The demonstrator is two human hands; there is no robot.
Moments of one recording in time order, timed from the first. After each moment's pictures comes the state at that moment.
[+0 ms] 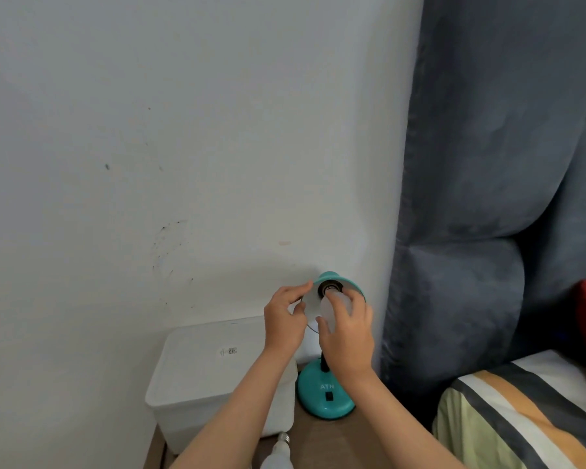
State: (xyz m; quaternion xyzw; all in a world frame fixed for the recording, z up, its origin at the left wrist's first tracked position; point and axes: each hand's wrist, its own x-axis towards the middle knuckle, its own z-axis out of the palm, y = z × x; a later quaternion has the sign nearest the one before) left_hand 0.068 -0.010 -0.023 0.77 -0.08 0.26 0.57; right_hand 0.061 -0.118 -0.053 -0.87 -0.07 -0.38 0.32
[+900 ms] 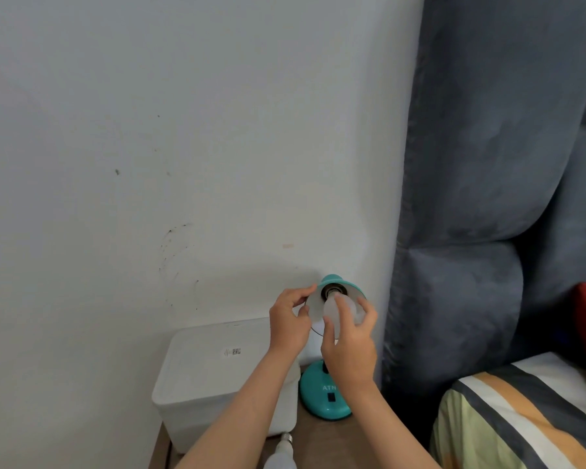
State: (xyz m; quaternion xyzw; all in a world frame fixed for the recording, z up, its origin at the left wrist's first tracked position) left_hand 0.065 -0.012 -0.022 0.77 -0.08 0.25 0.58; right_hand 0.046 -0.113 -0.061 -0.84 -0.03 -0.39 0.37
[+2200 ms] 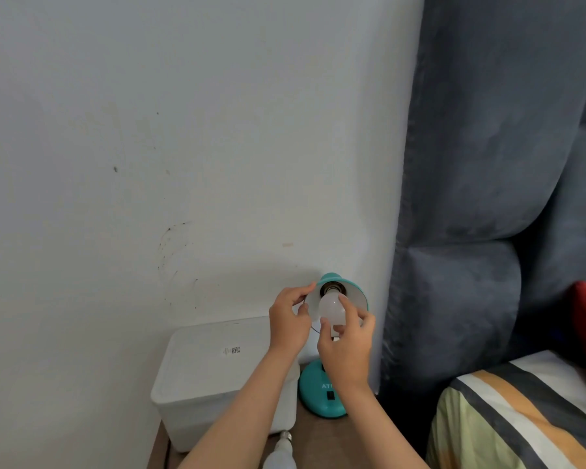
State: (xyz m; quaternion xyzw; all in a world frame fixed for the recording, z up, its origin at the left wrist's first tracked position) left_hand 0.063 -0.012 -0.022 0.77 -0.07 0.26 0.57; right_hand 0.044 -0.104 -0.065 -0.77 -0.01 -0.39 0.51
